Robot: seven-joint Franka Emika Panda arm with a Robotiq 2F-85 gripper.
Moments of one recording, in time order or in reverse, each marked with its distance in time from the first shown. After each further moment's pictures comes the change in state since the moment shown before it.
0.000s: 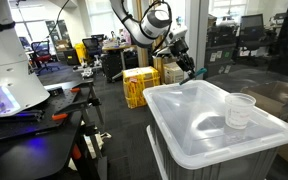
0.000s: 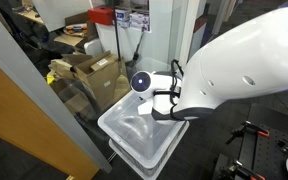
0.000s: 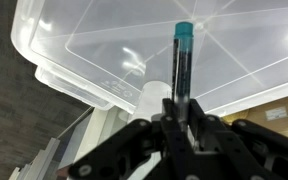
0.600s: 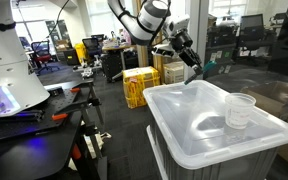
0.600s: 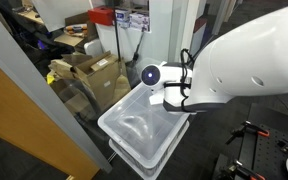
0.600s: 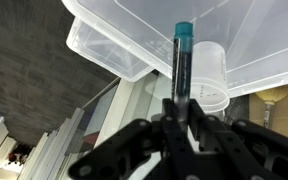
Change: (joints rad) arm 0.099 0.000 -0.180 -0.119 -0.080 0.000 0.014
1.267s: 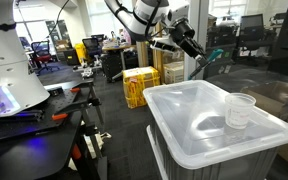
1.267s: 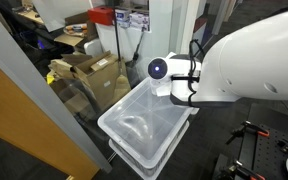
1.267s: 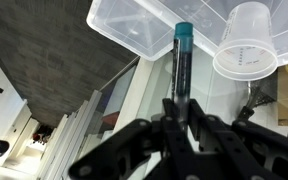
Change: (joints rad) arm 0.099 0.021 -0.150 -0.083 -0.002 0.003 0.000
